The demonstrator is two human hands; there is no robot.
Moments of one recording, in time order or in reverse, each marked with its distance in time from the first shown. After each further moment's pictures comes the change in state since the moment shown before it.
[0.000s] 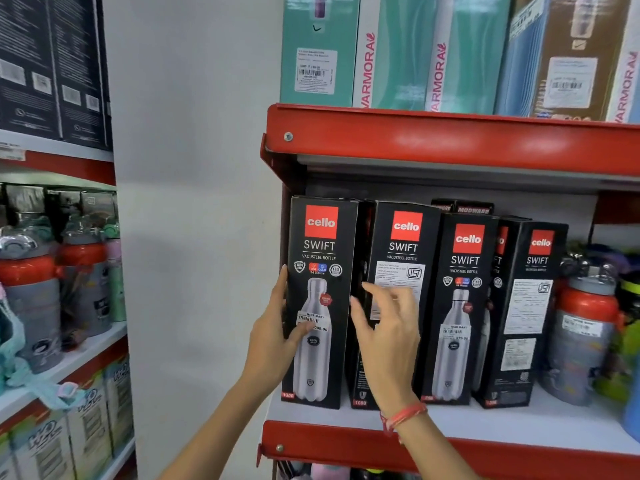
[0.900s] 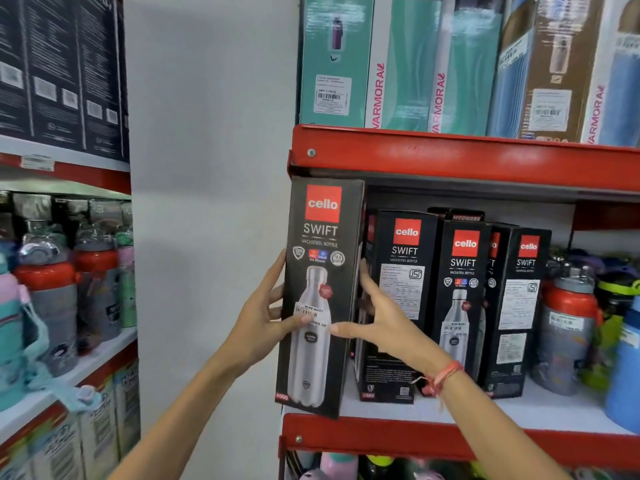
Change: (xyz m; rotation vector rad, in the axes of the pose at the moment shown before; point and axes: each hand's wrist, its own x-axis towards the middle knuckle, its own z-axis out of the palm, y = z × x) left_hand 0.002 0.030 -0.069 -0.274 -0.250 0.001; right_hand 0.035 -0.026 -0.032 0.525 -0.961 0.222
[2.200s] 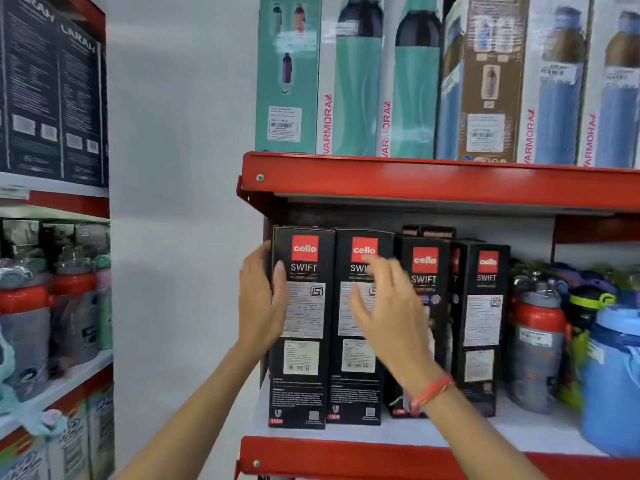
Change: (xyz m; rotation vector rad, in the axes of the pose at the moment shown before) left_hand 0.058 0.017 0.067 0.412 0.524 0.324; right_hand -0.022 -0.010 -0.049 -0.740 0.709 -0.357
